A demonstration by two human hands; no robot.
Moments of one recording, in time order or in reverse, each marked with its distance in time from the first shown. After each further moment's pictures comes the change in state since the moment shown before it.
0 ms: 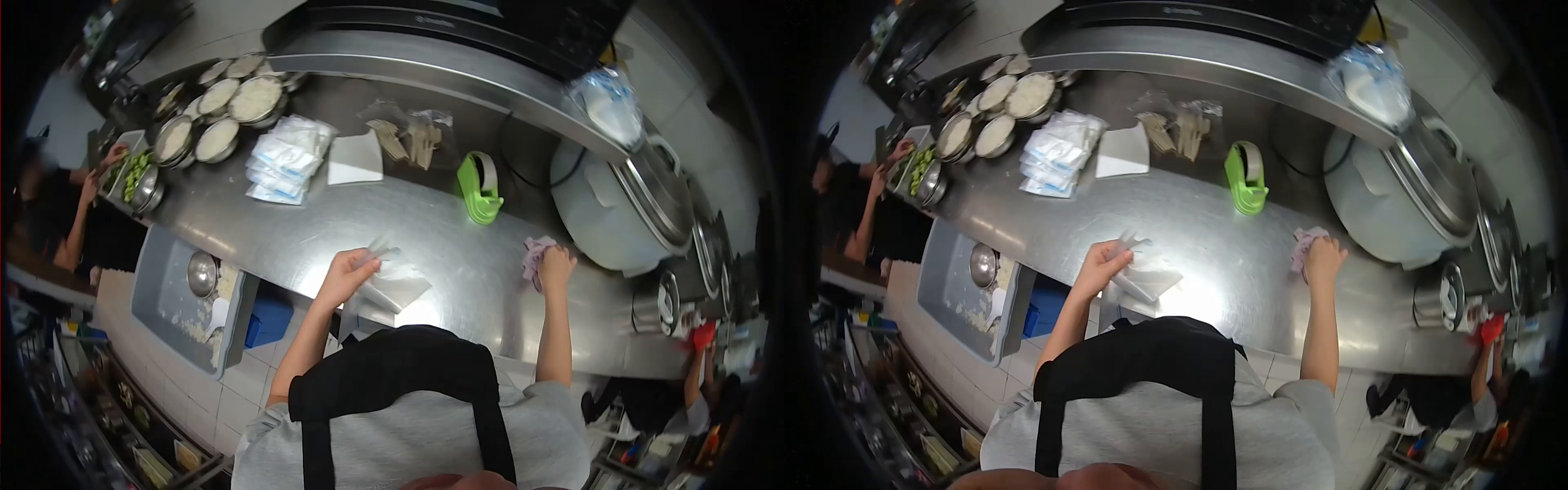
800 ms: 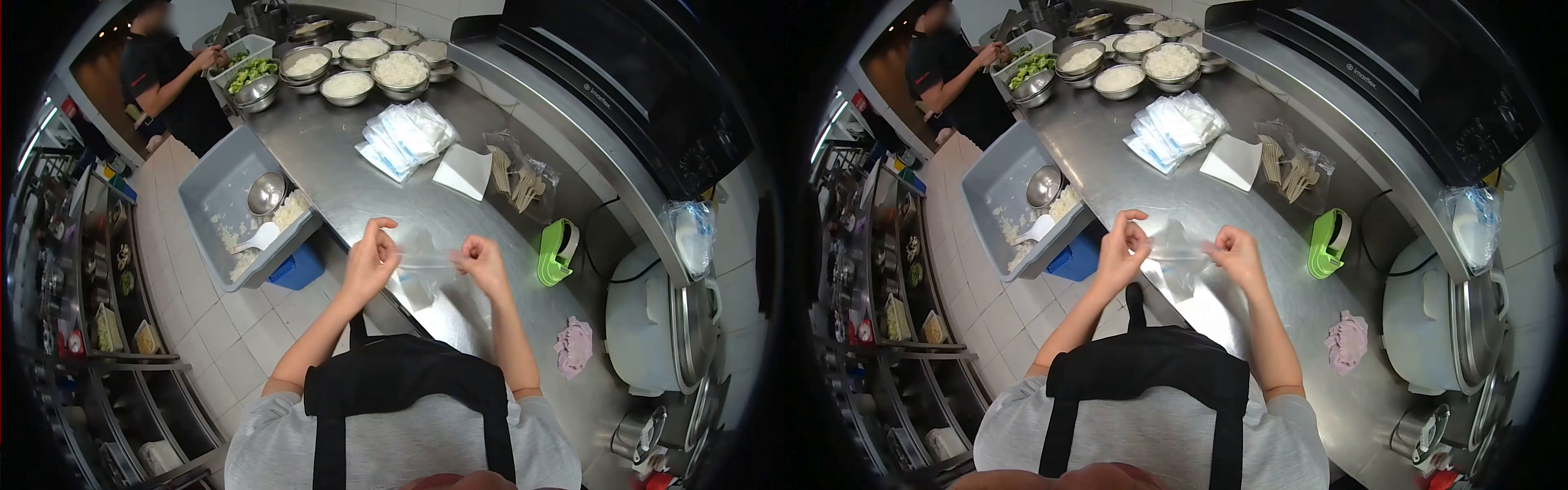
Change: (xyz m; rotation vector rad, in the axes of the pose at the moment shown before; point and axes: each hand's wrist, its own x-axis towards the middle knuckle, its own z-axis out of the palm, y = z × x) left_hand -0.065 0.037 -0.020 0.420 0.640 0.172; right_hand 0.017 -0.257 -0.046 1.558 -0.830 -0.386
